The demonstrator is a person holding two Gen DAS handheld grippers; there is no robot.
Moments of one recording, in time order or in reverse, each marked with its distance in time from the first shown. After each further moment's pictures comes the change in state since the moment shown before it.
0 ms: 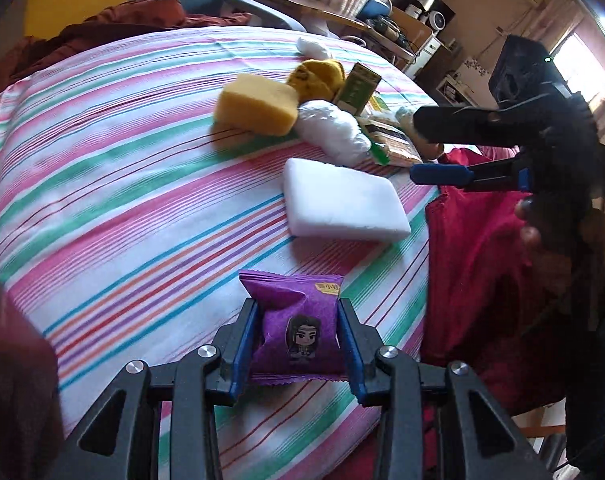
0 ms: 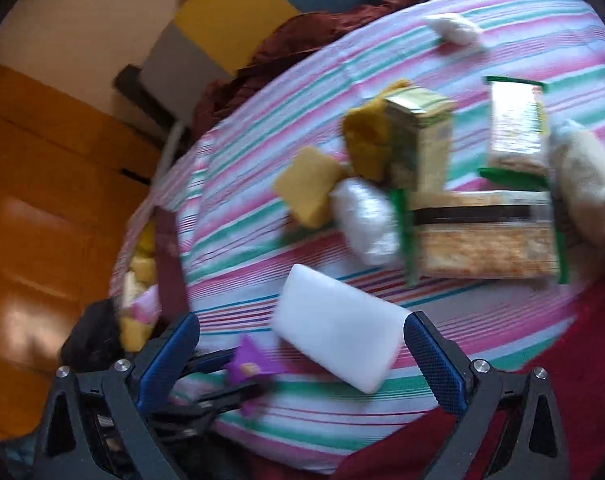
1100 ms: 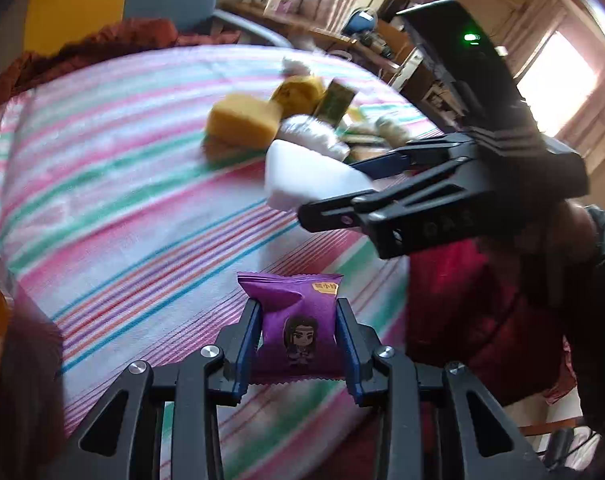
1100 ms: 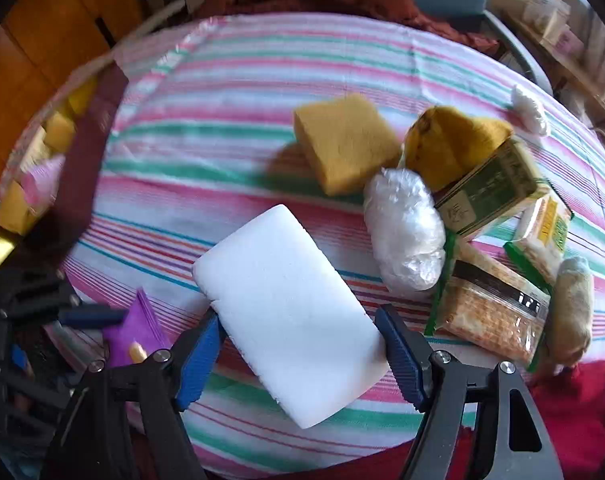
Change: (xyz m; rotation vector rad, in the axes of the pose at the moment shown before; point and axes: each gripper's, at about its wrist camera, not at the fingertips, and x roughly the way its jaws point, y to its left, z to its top) left arm -0.011 -0.015 -0.012 0.057 -0.084 -0.017; right arm 0.041 0.044 -0.002 -0.477 0.141 -0.354
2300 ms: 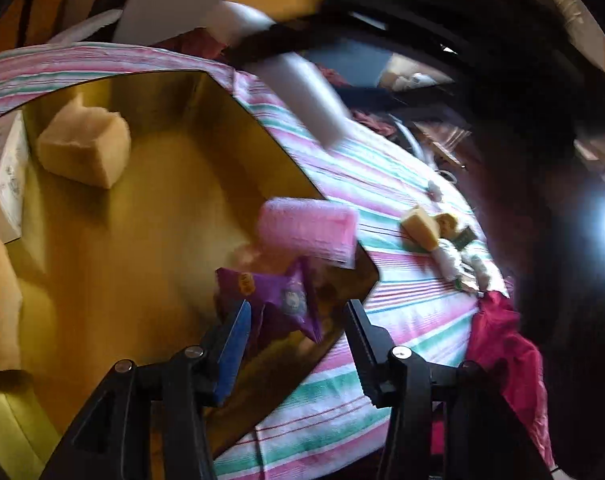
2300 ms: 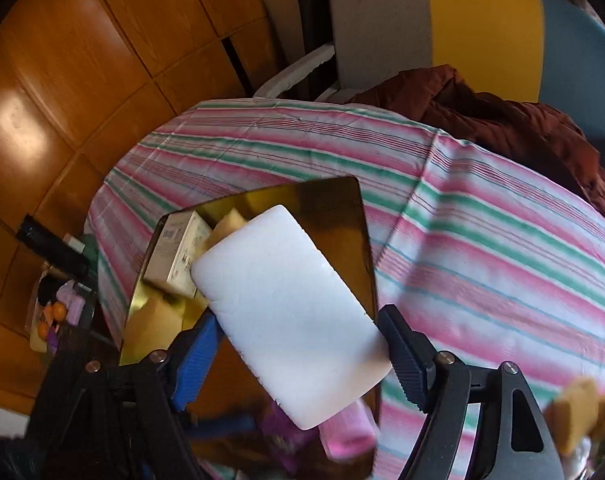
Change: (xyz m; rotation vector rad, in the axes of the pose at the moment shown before) left arm -0.107 0.155 -0.069 -0.490 -0.251 0.103; right arm 0.018 0.291 0.177 -0.215 -0.136 0.277
